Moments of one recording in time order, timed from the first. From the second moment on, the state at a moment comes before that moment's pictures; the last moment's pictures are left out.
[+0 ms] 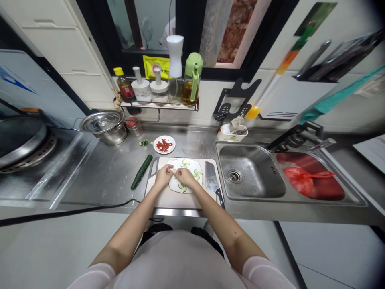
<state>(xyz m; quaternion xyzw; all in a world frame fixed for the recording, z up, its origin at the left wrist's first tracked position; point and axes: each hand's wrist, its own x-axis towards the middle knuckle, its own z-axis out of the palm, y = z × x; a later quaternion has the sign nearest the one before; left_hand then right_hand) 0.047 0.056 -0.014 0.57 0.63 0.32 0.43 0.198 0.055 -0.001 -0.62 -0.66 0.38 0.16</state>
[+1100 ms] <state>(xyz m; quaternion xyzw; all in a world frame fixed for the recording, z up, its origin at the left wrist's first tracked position) 0.048 0.060 -0.027 0.69 0.66 0.19 0.22 0.178 0.047 -0.003 -0.69 -0.67 0.25 0.03</state>
